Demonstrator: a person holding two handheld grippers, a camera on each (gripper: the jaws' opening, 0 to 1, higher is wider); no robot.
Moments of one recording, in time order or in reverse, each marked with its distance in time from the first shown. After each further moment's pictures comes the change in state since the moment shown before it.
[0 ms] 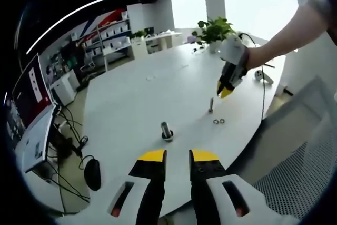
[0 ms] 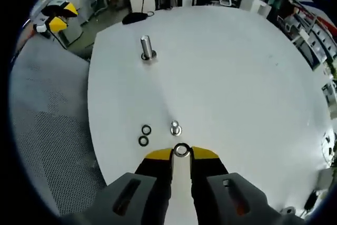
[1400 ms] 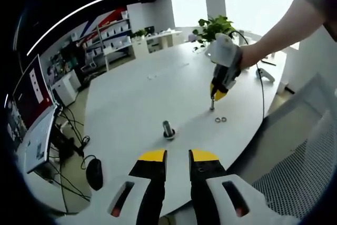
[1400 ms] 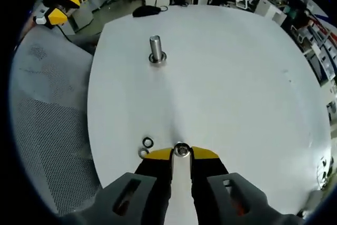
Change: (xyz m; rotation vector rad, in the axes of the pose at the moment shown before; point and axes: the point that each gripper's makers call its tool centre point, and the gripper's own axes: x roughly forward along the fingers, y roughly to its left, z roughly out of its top) left arm 0.000 0.001 -0.002 0.011 0.011 0.014; right arm 0.029 0.009 0.016 -0.112 0.065 0.045
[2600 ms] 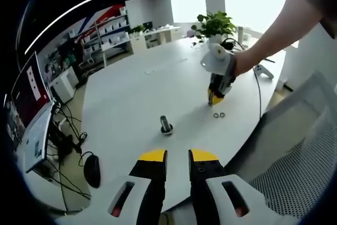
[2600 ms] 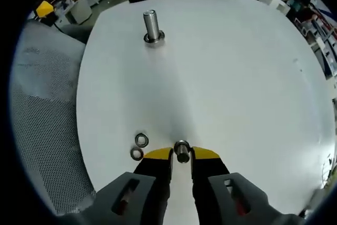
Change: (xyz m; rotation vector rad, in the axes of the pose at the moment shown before) left arm 0.003 -0.004 -0.008 -0.001 0.040 -0.019; right arm 0.029 0.004 -0.018 0.014 0.071 0.022
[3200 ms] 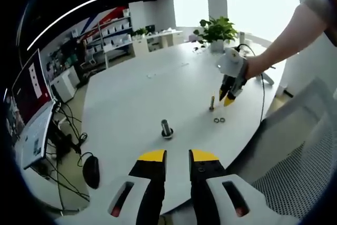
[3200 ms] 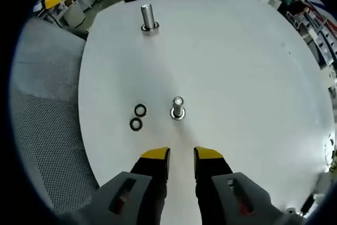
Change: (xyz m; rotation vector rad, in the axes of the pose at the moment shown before) left arm -0.003 0.002 0.006 -0.022 -0.039 0.003; right arm -0.019 -0.003 -0.049 0.077 -0.009 -0.037
